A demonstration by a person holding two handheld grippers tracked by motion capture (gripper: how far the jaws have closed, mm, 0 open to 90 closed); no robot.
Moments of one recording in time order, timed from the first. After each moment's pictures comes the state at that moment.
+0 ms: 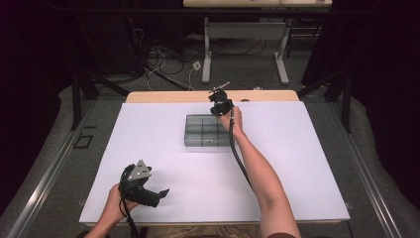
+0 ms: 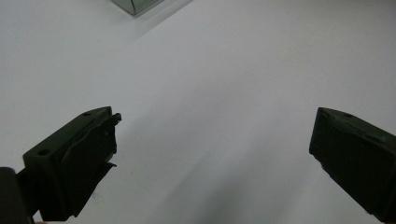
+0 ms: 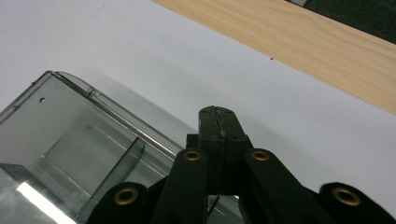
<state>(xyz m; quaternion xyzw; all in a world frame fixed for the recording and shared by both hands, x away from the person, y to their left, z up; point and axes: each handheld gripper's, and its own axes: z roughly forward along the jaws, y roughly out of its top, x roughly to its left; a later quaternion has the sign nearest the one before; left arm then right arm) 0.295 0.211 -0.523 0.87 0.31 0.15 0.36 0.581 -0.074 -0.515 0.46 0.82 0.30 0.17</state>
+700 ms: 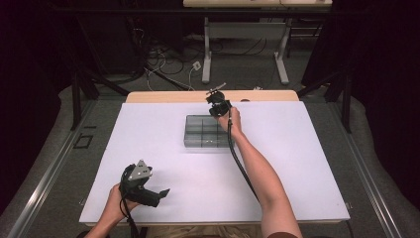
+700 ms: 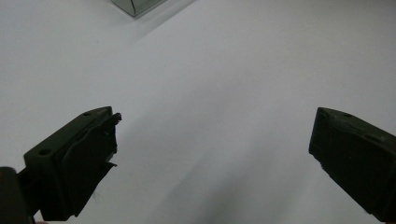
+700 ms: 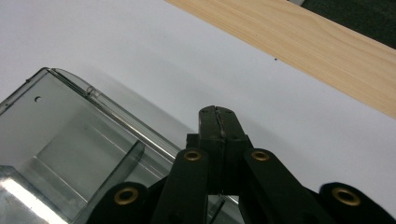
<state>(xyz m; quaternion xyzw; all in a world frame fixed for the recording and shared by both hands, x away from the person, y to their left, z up) 0.295 0.211 -0.522 0.87 0.31 0.14 0.36 0.579 -0.065 -0.520 0.45 0.82 0.30 0.18</state>
